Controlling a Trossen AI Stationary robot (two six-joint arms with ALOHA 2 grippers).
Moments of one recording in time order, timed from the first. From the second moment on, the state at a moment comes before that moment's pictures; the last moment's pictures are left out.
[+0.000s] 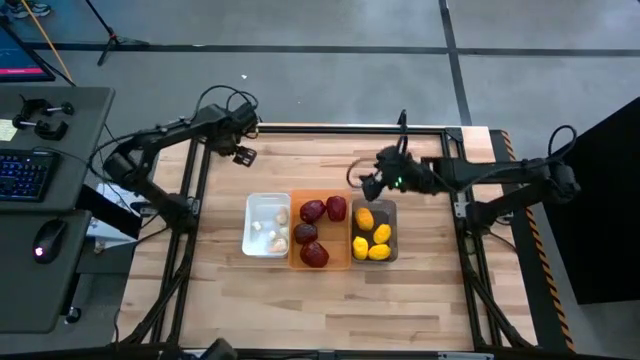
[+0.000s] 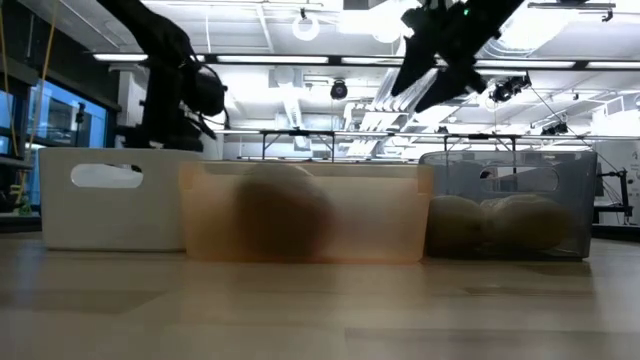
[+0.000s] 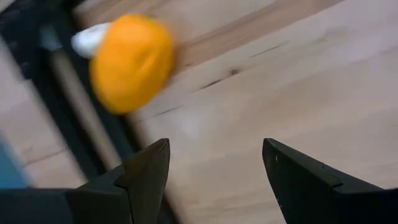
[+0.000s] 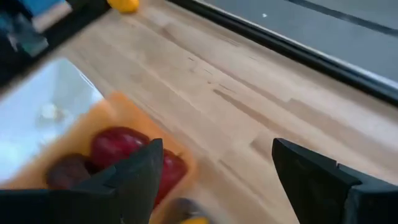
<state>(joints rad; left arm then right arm) 0.84 1.53 1.06 -1.08 -0.27 -0.29 -0.10 1.25 1.01 -0.53 0.41 0.61</state>
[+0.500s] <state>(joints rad) 0.94 1.67 1.18 -0.99 -0.19 -0.26 -0.44 1.27 1.01 -0.43 0.03 0.27</state>
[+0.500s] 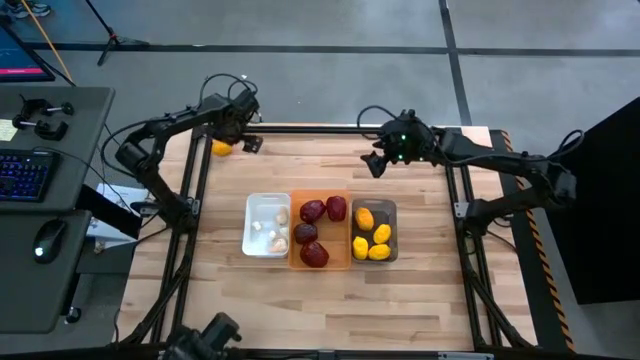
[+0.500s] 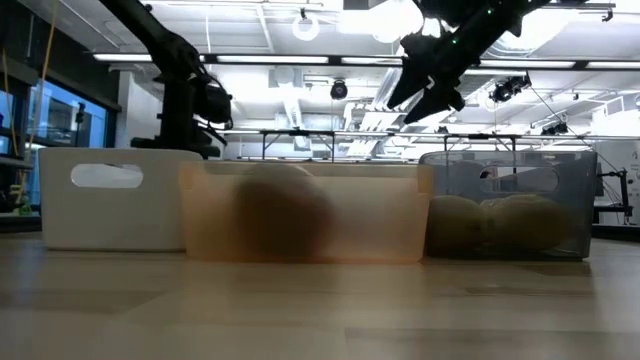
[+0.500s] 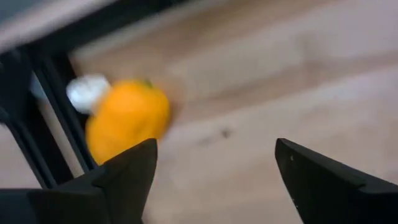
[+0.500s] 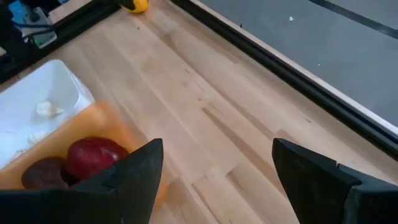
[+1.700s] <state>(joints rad) 1.06 2.02 1.38 -1.16 -0.37 -0.09 -0.50 1.34 1.01 -0.42 0.02 0.40</state>
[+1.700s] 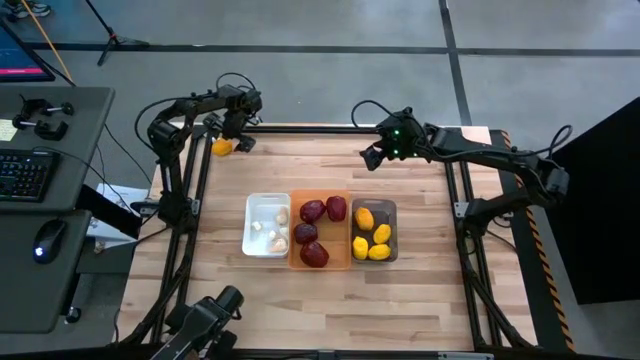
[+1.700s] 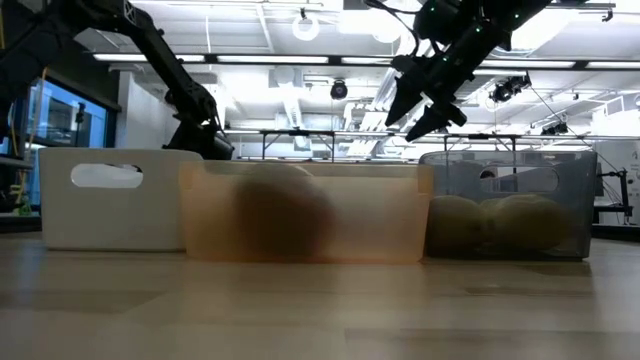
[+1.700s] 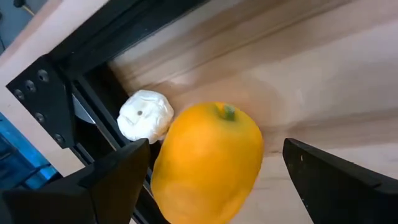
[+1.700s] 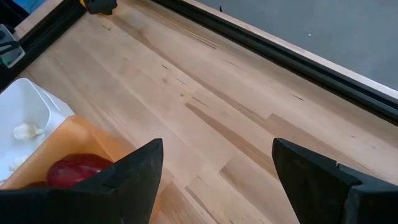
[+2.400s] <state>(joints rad) 0.96 1.92 1.48 -1.28 -0.27 -0.09 -0.50 1.31 1.01 -0.42 -0.04 0.34</state>
